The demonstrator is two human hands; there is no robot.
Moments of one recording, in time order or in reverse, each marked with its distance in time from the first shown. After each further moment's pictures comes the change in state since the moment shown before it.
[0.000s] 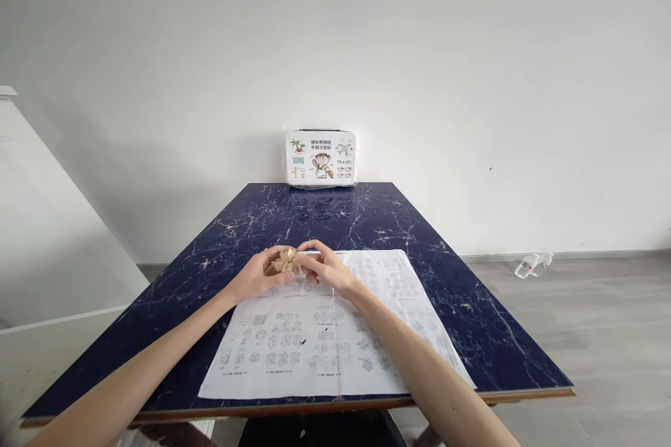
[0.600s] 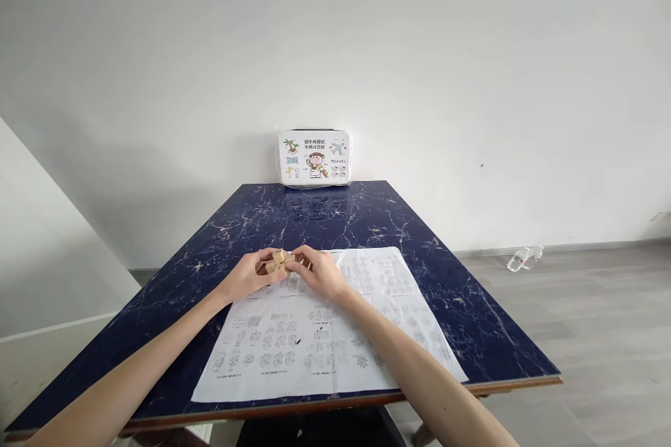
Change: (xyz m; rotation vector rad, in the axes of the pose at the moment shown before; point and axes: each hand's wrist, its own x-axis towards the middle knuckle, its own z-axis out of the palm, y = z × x) left_hand 0.002 -0.002 -0.004 -0.035 -0.020 -0.074; right_hand 0.003 0.014 0.003 -0.601 0.191 -0.278
